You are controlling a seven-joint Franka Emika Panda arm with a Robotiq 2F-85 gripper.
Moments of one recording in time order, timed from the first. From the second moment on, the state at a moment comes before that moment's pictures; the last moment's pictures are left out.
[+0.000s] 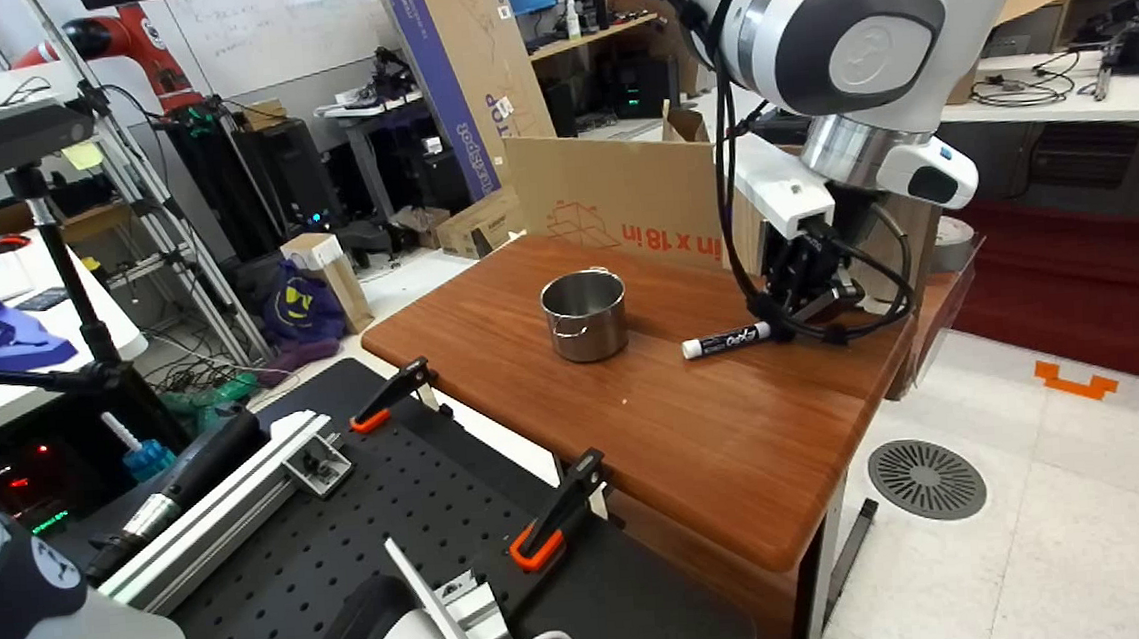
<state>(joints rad) -0.26 0.82 -0.07 -1.57 0.32 2.15 0.07</state>
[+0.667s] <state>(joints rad) -0.25 0.82 -0.07 -1.55 0.30 2.14 0.09</state>
